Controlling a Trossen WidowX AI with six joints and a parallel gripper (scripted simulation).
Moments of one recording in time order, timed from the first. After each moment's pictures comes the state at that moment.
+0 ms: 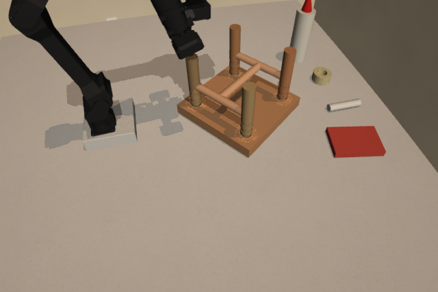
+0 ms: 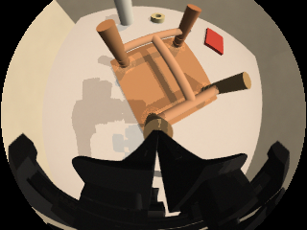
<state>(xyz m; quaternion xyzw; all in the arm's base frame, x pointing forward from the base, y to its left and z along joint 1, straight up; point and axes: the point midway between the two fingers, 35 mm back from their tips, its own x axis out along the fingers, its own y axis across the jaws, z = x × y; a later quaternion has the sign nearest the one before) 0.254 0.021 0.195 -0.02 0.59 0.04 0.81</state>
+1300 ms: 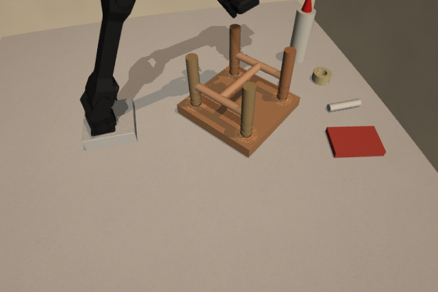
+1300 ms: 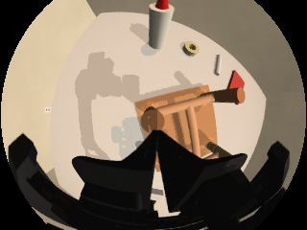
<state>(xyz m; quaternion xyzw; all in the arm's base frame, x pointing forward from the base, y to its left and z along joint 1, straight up) 0.399 0.114 0.229 -0.08 0.61 0.11 0.78</state>
